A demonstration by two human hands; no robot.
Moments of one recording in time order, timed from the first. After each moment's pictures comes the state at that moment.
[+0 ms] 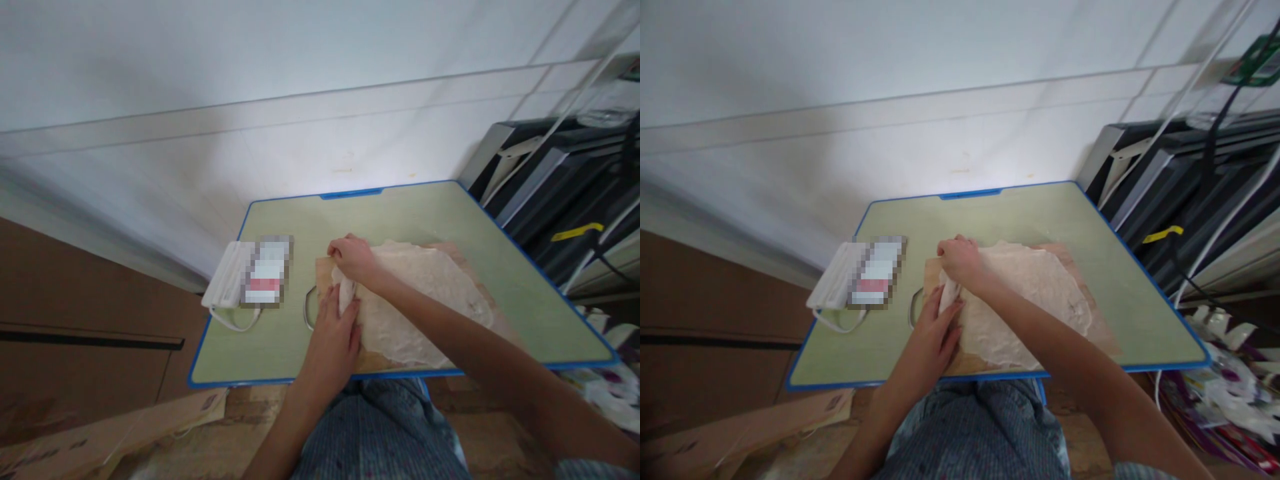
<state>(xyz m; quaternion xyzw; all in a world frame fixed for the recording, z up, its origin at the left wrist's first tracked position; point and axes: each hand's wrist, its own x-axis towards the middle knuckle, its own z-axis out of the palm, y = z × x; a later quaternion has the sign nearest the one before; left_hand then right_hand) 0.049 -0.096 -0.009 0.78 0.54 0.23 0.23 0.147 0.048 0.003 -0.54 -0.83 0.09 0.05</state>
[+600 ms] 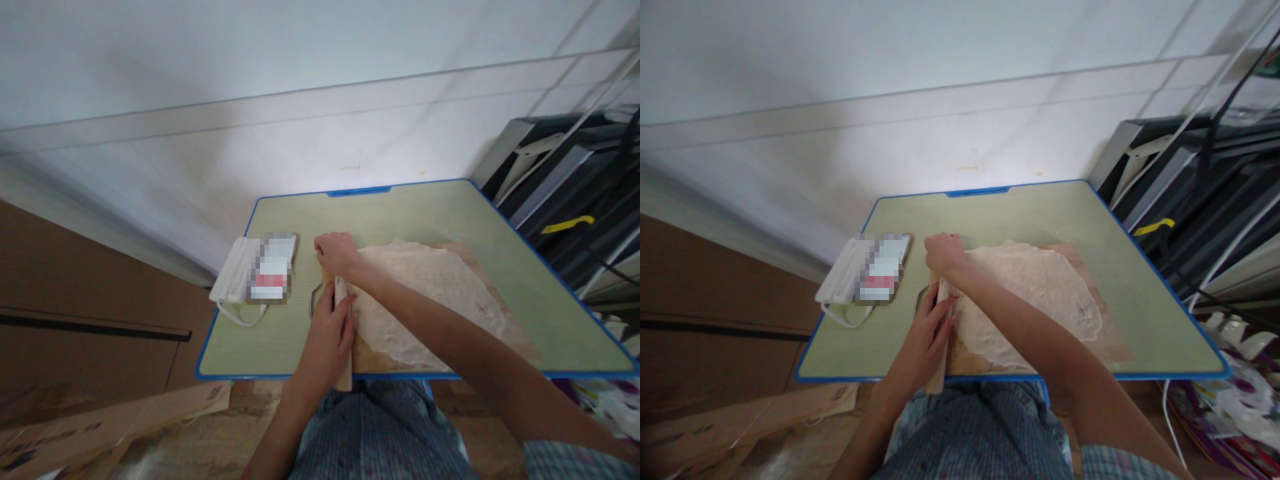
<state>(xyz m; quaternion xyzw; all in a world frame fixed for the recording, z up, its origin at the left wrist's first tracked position) 0.038 -0.093 -0.009 0.74 0.55 0.29 0.25 0.107 0.054 0.012 -0.51 -0.85 0.10 0.03</state>
